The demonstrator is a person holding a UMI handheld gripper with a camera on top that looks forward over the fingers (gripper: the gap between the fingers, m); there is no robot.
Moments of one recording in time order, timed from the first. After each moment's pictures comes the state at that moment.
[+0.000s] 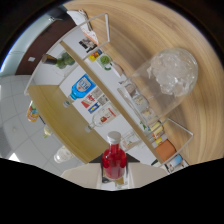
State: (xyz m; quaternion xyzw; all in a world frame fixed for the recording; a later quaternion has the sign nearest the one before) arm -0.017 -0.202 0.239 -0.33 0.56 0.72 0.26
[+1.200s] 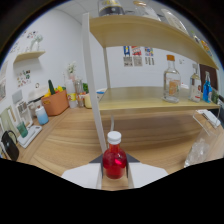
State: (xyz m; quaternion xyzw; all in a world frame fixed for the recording) arm -0.177 -0.192 0.067 -0.85 -0.01 0.06 0.53
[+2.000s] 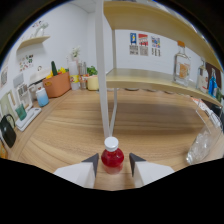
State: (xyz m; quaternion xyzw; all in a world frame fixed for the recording) arm -0.184 -0.213 0.022 -0.88 -0.05 0.04 0.47
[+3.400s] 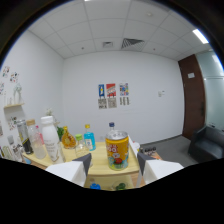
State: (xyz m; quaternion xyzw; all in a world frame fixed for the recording) arm 0.206 -0.176 0.400 -0.75 0.04 0.01 0.66
